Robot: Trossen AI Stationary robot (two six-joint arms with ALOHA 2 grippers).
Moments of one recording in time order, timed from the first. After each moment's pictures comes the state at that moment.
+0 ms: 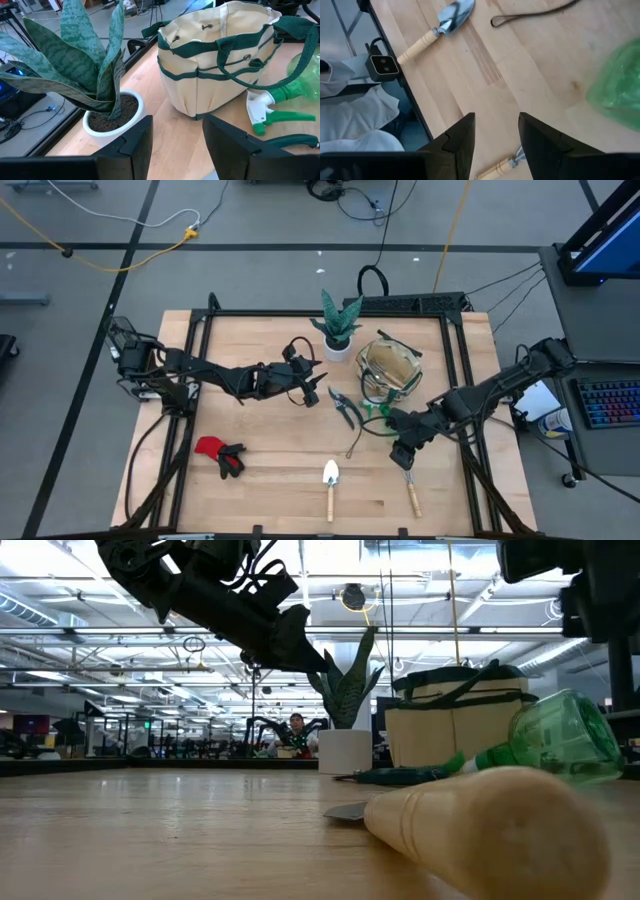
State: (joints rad) left arm 0.02 1.62 0.79 0.49 -0.45 0.03; right arm 0.45 1.23 0.89 -0.64 -0.12 1.12
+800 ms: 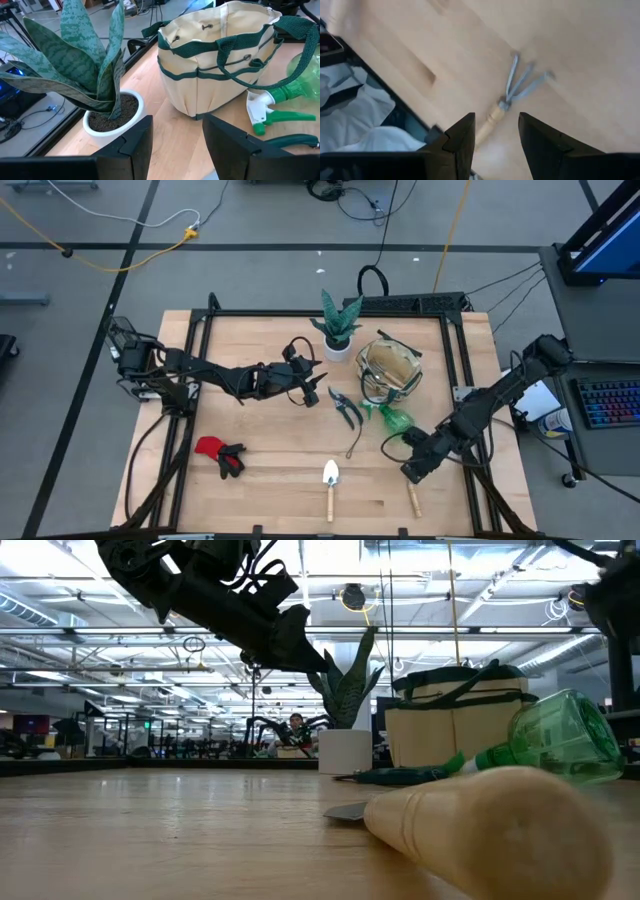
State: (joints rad) left arm 0.02 1.62 0.79 0.49 -0.45 0.02; right arm 0.67 1.24 0.70 -0.53 -0.17 1.61
